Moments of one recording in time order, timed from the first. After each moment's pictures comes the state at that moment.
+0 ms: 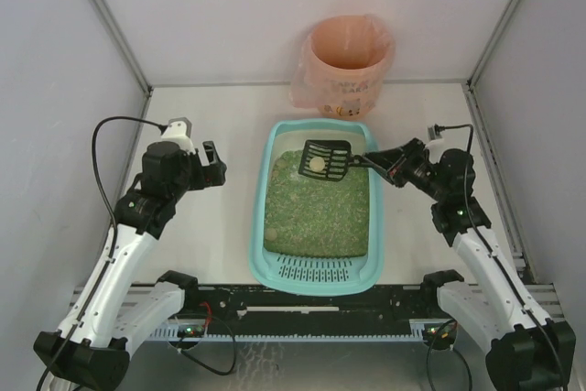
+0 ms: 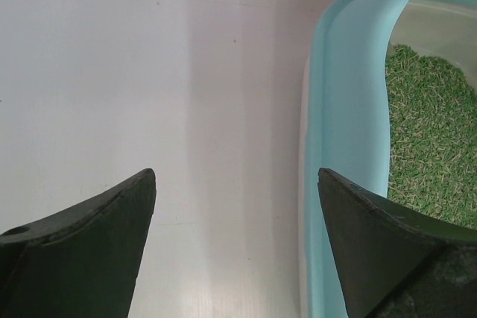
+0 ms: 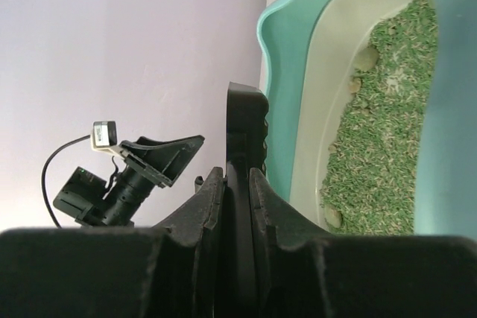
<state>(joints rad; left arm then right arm) -0.27 0.84 0.91 -0.59 -0.10 -0.31 0.16 0.81 0.59 0.05 -0.54 1.21</state>
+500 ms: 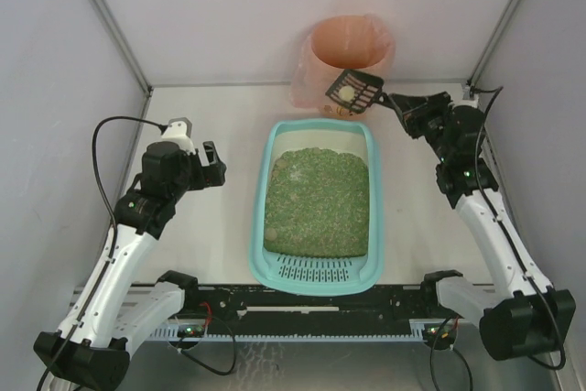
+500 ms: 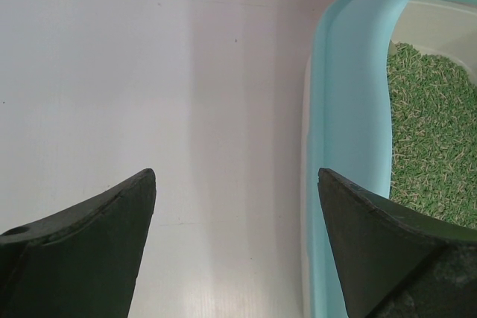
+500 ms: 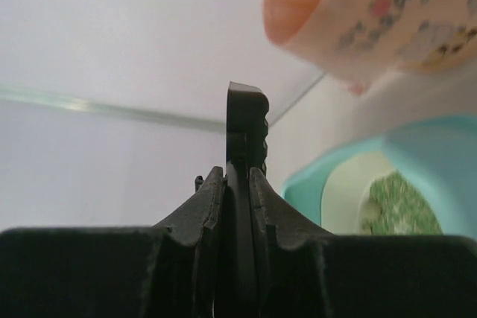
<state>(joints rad) -0.27 0.84 0.91 -0.59 -0.10 -0.29 0.12 1.02 0.92 0.00 -0.20 1.24</state>
